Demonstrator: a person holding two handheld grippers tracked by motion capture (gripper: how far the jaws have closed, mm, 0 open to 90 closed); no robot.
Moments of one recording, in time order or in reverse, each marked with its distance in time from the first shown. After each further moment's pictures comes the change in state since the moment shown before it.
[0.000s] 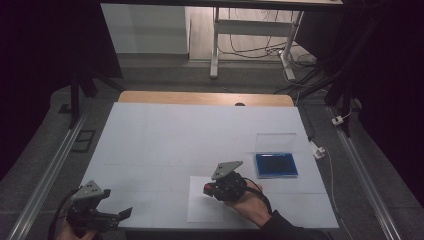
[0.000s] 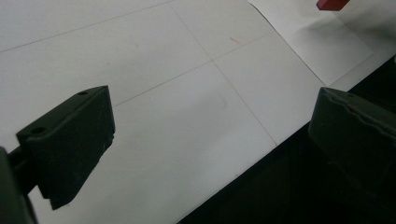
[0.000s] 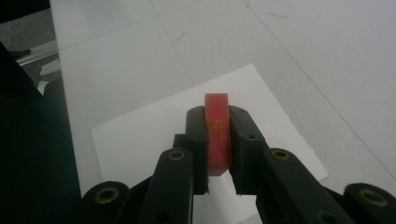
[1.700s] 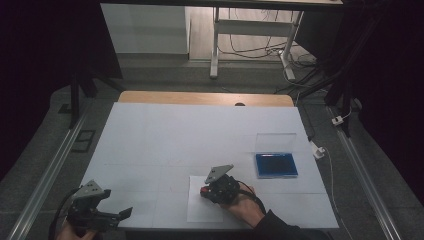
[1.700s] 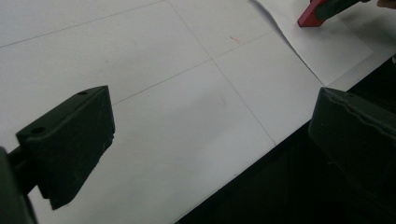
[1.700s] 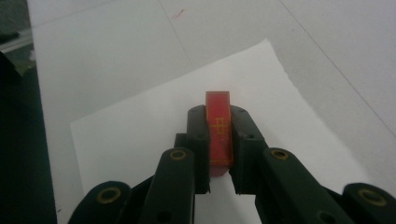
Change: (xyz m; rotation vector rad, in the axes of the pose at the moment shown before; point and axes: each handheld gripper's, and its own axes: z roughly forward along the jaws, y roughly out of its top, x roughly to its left) left arm 0.001 0.001 0.001 0.009 -0.006 -0.011; right arm 0.005 -0.004 0.025 0.065 -0.022 -0.030
